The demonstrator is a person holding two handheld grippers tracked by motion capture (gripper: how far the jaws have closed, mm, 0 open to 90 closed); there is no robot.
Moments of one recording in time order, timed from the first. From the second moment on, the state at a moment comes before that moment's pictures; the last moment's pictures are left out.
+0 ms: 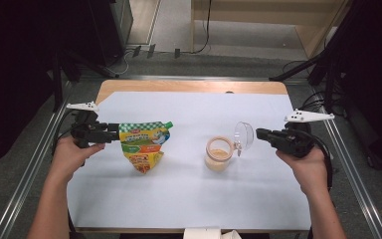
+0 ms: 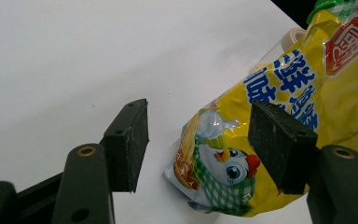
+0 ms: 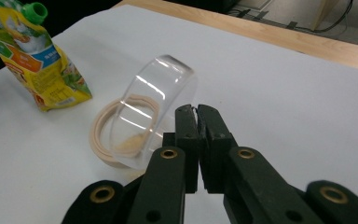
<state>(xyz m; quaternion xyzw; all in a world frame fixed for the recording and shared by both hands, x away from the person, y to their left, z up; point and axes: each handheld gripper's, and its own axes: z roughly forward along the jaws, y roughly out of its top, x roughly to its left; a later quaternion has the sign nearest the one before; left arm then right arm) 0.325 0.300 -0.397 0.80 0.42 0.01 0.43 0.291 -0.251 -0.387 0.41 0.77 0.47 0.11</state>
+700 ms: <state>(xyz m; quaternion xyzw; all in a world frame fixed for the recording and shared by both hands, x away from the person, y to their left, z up) 0.325 0.297 -0.398 0.81 0.41 0.01 0.43 0.295 -0.231 -0.408 0.41 0.79 0.45 0.08</state>
